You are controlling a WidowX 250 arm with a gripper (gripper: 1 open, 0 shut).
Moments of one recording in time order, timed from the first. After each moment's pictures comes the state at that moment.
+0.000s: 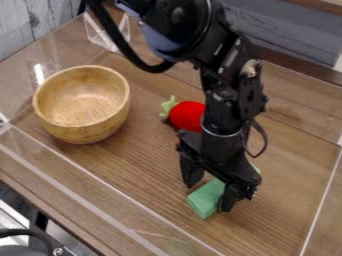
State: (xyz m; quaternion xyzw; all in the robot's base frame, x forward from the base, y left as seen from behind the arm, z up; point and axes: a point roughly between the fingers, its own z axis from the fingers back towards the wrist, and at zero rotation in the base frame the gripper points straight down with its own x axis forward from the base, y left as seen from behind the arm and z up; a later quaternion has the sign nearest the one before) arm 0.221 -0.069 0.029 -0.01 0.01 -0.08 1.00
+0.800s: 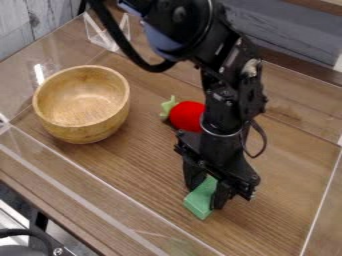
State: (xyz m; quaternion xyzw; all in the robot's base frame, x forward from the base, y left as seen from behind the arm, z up) arm 0.218 -0.067 0.029 0.00 0.02 -0.08 1.00
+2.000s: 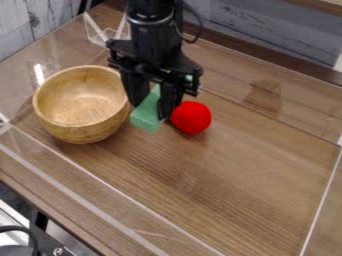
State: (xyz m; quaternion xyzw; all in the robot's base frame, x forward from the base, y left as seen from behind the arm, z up) arm 0.230 0.013 0.118 0.01 -0.03 0.04 1.00
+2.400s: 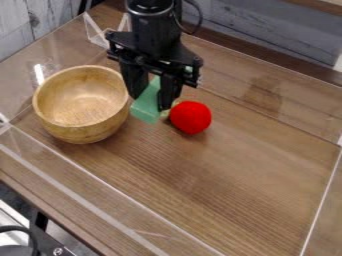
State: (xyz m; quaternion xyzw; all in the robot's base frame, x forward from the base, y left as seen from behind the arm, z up) arm 0.234 0.023 0.120 0.02 -0.03 0.06 1.00
